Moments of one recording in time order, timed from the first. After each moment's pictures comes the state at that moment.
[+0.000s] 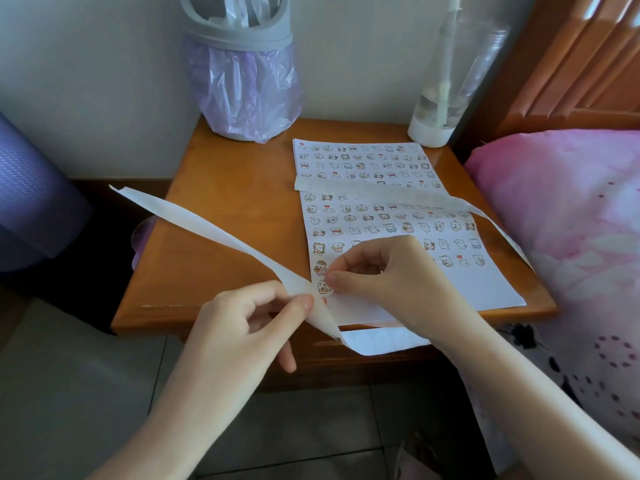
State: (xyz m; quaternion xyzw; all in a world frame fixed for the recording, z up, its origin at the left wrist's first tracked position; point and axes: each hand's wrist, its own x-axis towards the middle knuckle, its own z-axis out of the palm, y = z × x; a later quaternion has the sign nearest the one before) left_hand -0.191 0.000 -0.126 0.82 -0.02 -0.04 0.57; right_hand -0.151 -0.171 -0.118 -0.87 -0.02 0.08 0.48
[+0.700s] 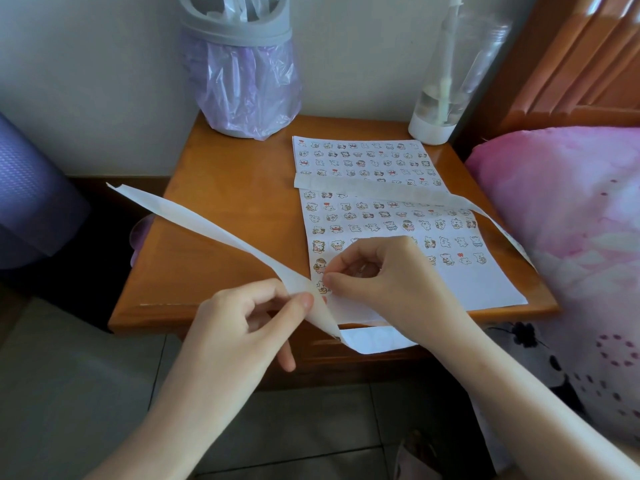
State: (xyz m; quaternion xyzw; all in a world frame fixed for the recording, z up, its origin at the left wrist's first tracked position) left_hand -0.190 -0.001 -0.125 0.82 -0.03 -0.04 0.57; right_hand -0.154 -0.167 -0.123 -0.89 -0.03 0.04 0.45
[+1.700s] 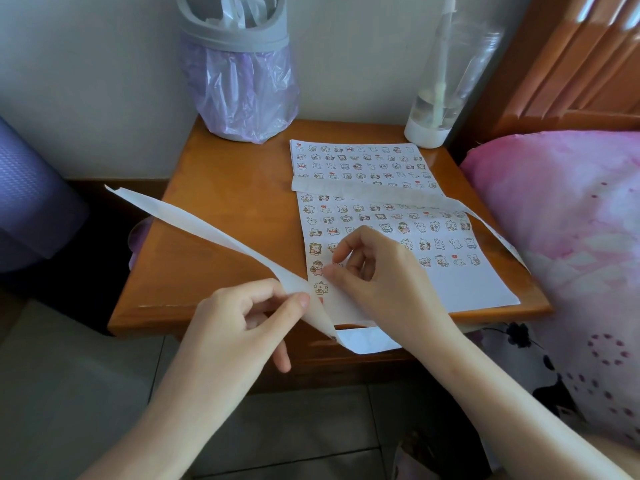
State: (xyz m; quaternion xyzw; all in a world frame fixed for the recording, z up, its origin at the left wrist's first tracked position) left_hand -0.189 0.001 -0.124 0.83 -0.03 -0.05 0.55; right_hand -0.153 -0.168 -0.133 -0.92 -0.03 -0.02 0.40
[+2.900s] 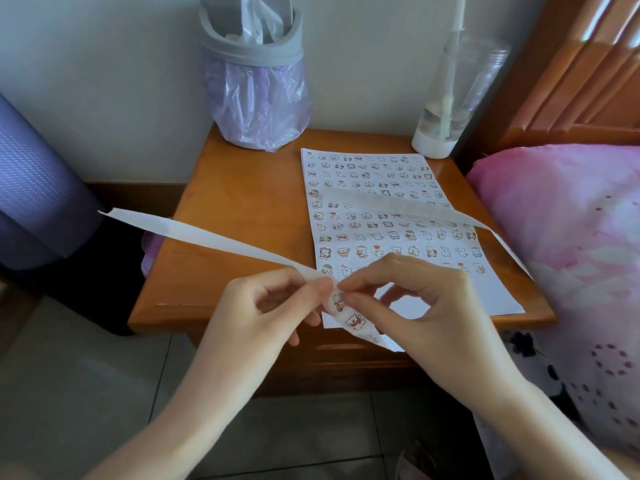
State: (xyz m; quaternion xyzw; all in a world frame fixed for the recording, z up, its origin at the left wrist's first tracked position) left_hand -0.189 -0.005 -0.108 0.74 -0.04 -0.06 0.67; right_hand -0.193 -0.178 -0.102 -0.87 -0.20 -0.10 0.45
